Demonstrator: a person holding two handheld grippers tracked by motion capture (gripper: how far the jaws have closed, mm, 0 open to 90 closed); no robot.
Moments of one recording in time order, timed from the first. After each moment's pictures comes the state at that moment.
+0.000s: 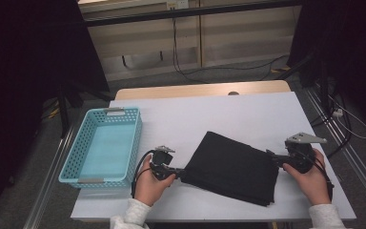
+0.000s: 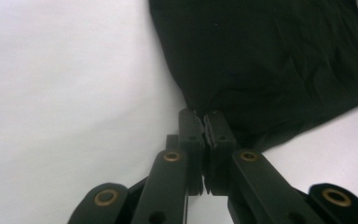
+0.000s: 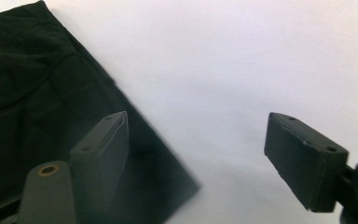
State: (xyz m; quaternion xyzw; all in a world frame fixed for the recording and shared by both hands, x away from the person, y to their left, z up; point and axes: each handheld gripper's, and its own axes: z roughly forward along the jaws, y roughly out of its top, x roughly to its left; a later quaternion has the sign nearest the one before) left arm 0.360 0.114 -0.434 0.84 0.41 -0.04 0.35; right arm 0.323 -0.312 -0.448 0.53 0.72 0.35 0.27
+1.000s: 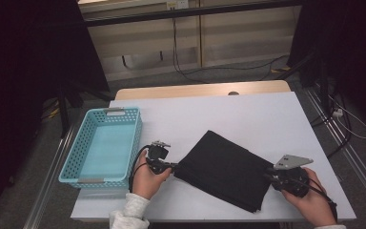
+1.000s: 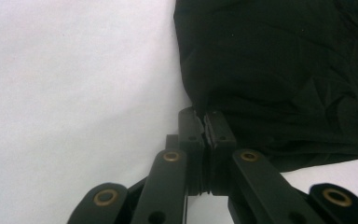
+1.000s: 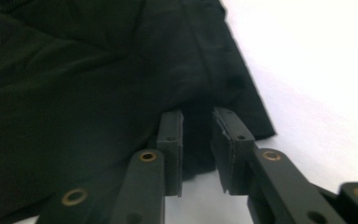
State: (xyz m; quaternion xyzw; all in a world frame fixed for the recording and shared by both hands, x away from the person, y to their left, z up) left arm 0.373 0.118 -0.433 0.84 0.43 -0.02 0.33; right arm 0.271 -0.273 -0.449 0.42 0.83 0.30 0.20
